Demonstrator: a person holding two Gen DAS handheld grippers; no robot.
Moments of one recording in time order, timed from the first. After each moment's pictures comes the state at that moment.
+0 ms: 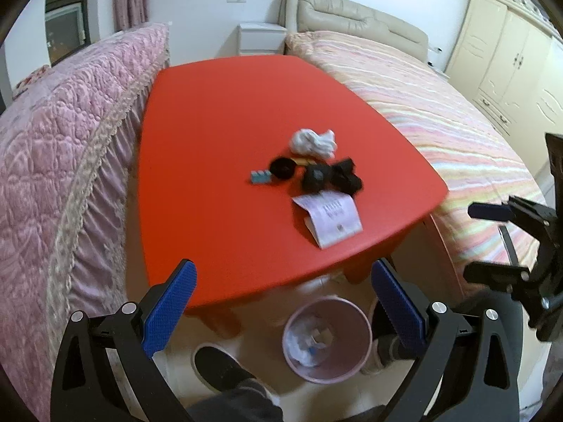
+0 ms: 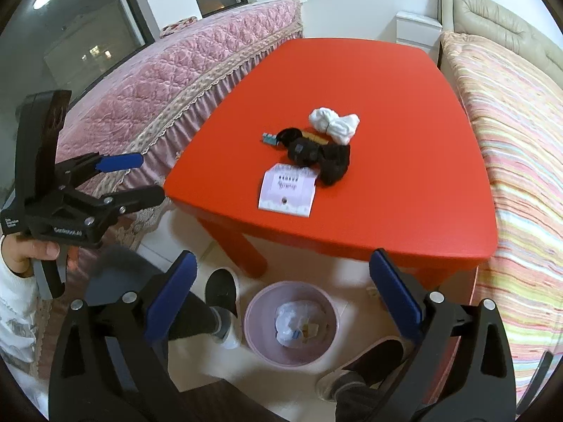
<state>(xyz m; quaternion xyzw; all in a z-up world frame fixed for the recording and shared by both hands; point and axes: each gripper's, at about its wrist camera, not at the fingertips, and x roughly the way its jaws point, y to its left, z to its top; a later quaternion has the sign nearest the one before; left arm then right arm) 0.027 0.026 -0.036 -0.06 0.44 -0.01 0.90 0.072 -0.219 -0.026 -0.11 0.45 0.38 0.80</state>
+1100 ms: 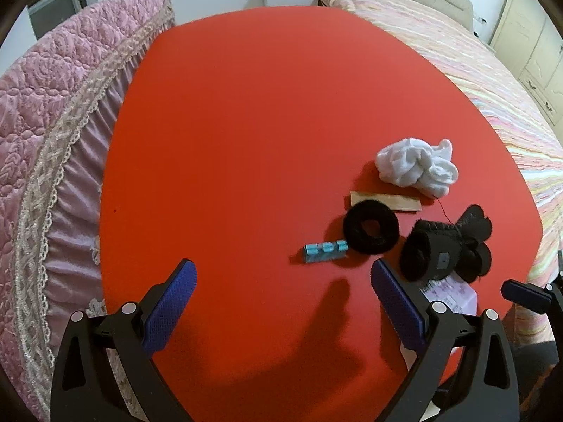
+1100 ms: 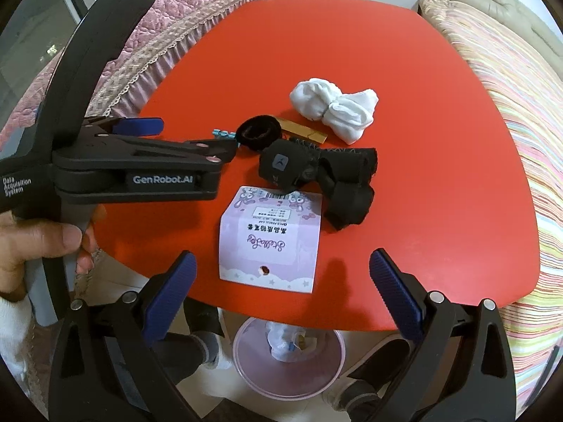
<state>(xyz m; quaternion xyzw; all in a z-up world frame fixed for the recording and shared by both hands) 0.180 0.054 -0.112 -0.03 0.52 0.05 0.85 0.143 -0.128 -0.105 -0.12 0.51 0.29 0.80</state>
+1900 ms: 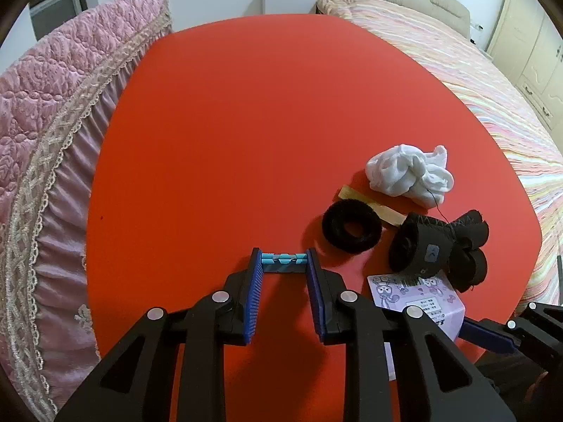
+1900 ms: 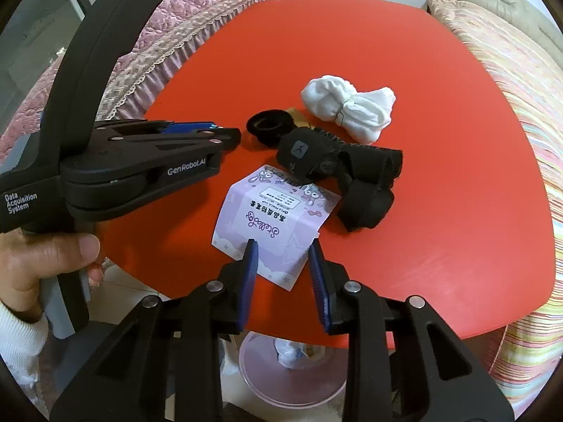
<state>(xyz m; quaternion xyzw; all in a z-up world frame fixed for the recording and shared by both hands) 0.184 0.047 -0.115 -0.04 0.51 0.05 0.86 0.148 -0.124 -0.114 -0.10 0.51 0.32 0.79</state>
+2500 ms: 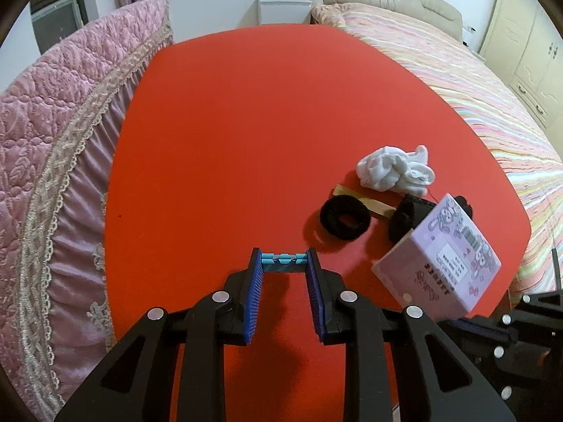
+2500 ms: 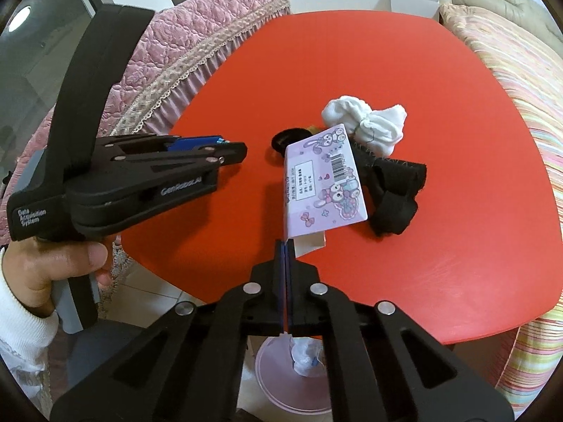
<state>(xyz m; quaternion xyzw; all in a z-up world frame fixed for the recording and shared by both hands) 0.160 0.047 -0.099 -0.03 0.49 0.04 0.87 0.144 -0.136 -0.097 -0.08 0.49 0.36 0.79</state>
